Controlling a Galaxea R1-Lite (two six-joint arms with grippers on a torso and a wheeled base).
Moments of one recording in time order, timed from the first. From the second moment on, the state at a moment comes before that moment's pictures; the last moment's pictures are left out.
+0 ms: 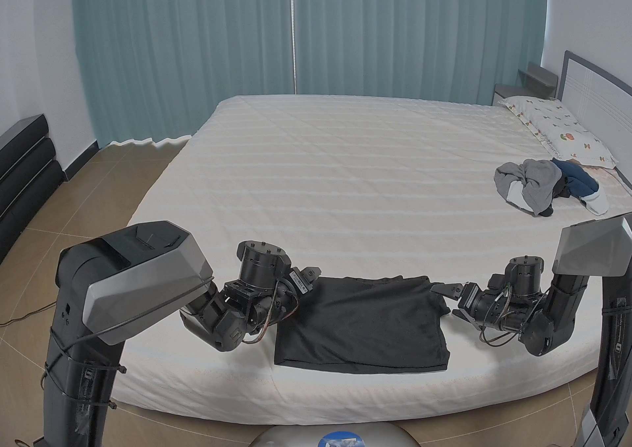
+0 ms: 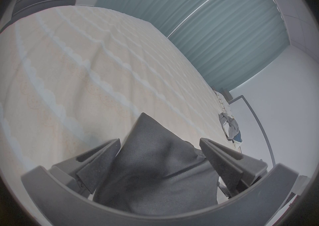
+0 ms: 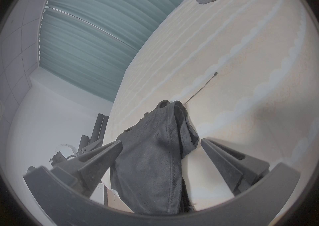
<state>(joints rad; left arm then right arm) -0.51 2.45 -1.11 -0.80 0.08 -0.94 0.14 2.36 -0.55 -1.30 0.37 0.80</state>
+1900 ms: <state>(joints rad) -0.45 2.33 -0.98 -0.87 0.27 -0.85 0.04 2.25 -0.54 -1.31 0.16 0.70</state>
